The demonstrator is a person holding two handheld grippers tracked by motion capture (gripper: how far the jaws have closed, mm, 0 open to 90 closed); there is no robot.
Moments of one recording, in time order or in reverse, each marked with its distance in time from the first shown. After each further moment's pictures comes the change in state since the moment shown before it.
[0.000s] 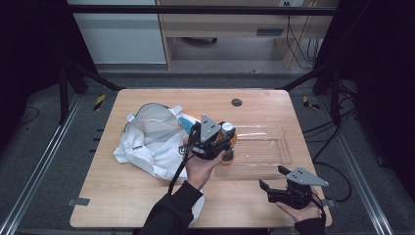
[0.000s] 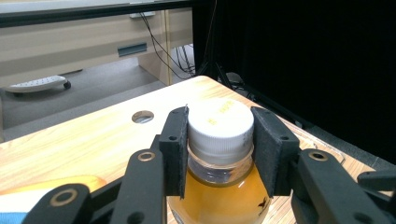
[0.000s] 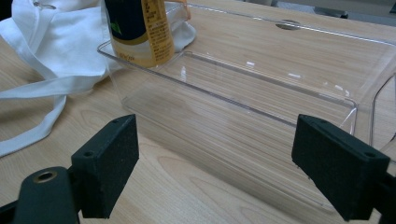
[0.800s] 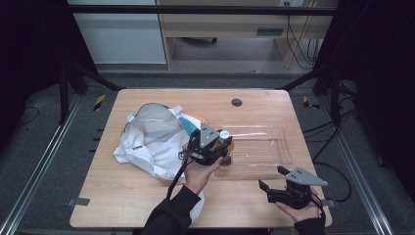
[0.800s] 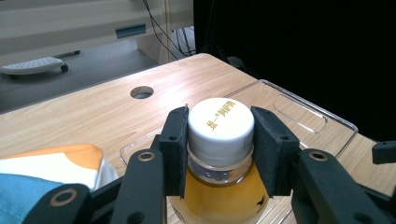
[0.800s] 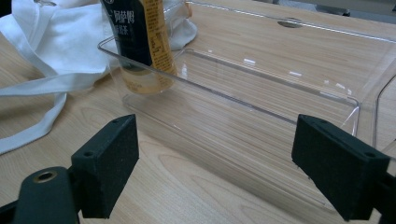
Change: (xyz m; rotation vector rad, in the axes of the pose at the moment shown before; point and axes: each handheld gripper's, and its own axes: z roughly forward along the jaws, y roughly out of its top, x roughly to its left) left arm 0.002 -0.026 0.007 0.059 -0.003 -0.008; right arm 0.000 0.000 0.001 0.008 0.004 -0.005
